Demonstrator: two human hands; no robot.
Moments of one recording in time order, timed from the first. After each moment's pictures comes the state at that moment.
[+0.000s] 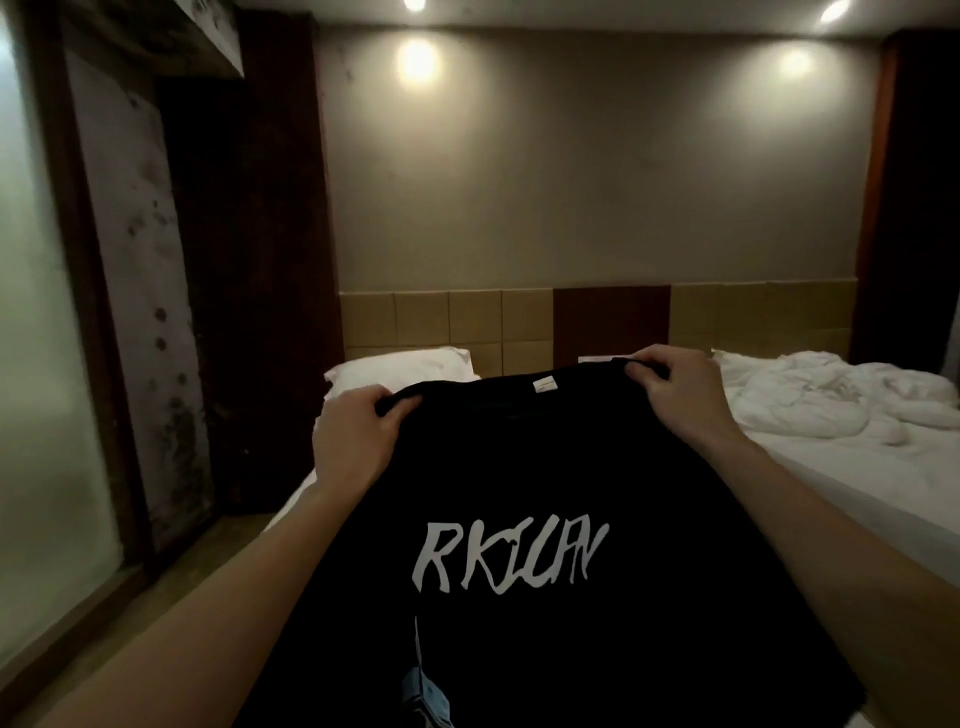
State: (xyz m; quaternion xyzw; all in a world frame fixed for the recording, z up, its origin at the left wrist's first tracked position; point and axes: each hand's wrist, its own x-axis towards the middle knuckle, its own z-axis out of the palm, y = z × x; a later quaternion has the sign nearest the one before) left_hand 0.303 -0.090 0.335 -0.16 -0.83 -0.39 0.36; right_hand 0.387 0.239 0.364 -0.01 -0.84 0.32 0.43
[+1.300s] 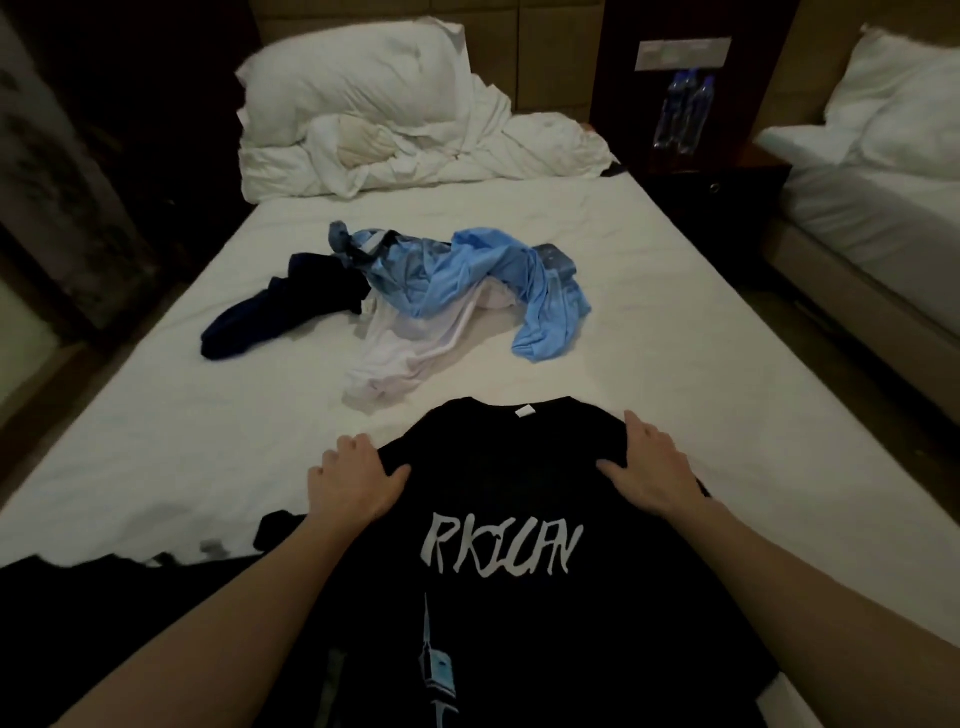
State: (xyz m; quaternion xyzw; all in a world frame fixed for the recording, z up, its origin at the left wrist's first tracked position) left_hand 0.033 -0.021 -0.059 0.01 -0.99 -0.06 -0.08; right_hand 0.102 0.322 -0.081 -0.16 -0.97 0.17 -0.04
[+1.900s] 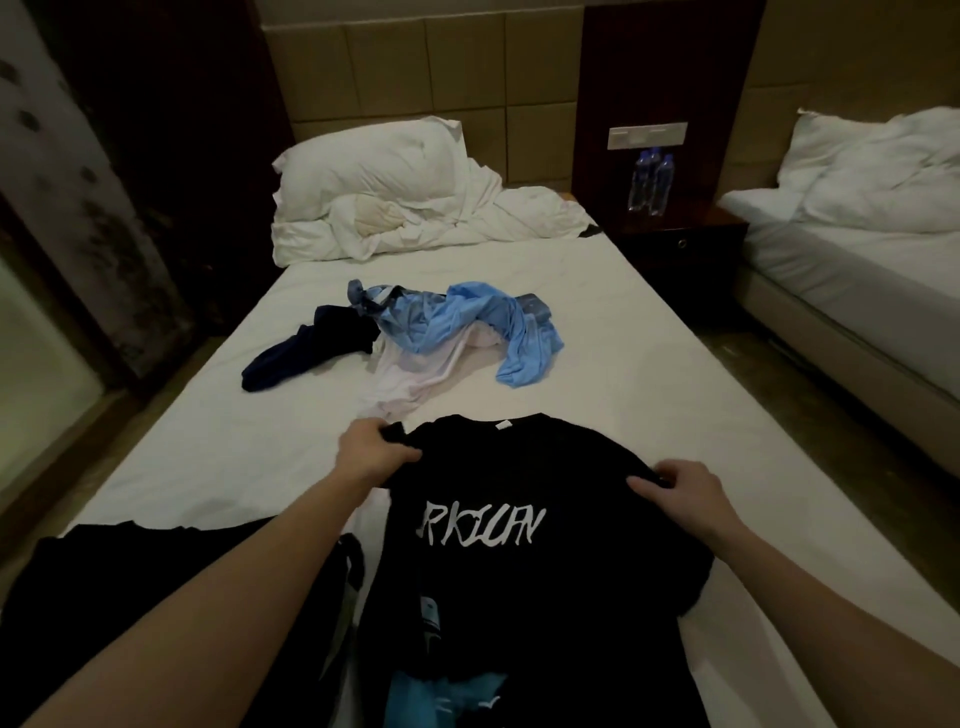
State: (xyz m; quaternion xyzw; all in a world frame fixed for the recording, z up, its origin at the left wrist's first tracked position) left_hand 0.104 0.006 0.050 0.06 -0.90 -0.43 -0.08; right_hand 0.227 0.364 -0.018 -0.20 -0.89 0.42 0.02
